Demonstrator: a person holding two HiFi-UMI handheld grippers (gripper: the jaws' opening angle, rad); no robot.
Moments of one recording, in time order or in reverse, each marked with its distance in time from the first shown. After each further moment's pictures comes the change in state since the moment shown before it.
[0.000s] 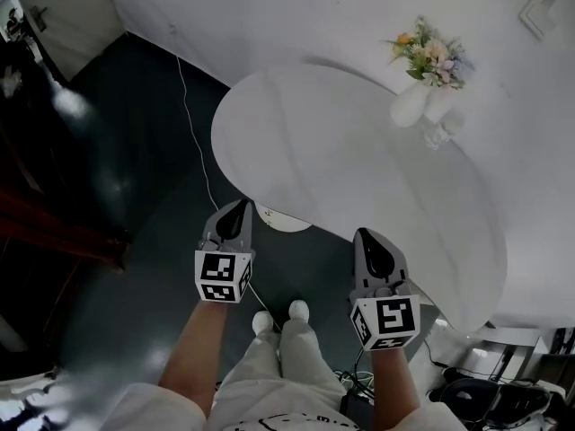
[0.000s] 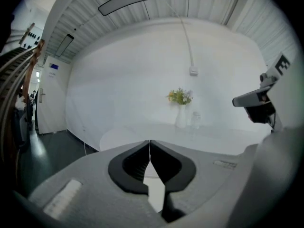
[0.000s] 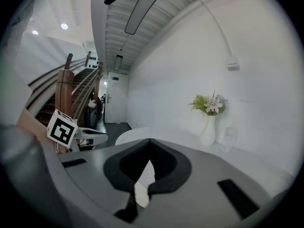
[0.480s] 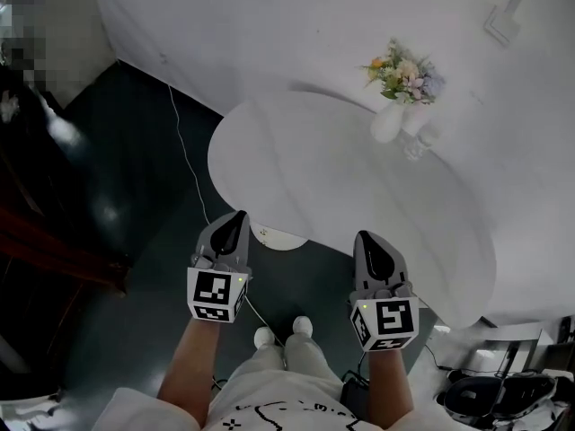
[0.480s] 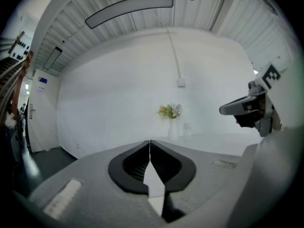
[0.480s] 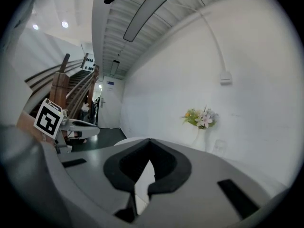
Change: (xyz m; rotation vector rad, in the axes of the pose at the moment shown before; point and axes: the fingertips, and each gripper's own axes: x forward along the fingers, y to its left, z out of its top) left arm -0.041 -0.020 0.095 0.111 -0.102 -0.077; right arm -0.032 -0.010 0.057 -0.015 -0.075 -0.088
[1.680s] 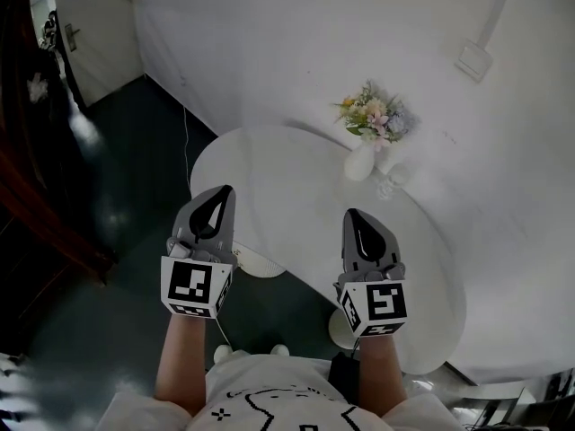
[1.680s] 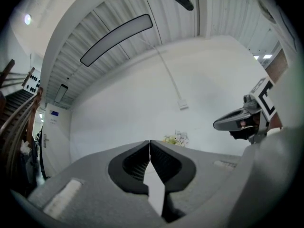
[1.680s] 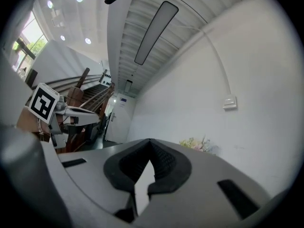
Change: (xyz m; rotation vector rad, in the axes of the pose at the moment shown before) left arm -0.005 -0.100 0.160 0.138 -0.250 0.205; right arm -0.029 -0.111 0.084 -0.114 -0.255 0.153
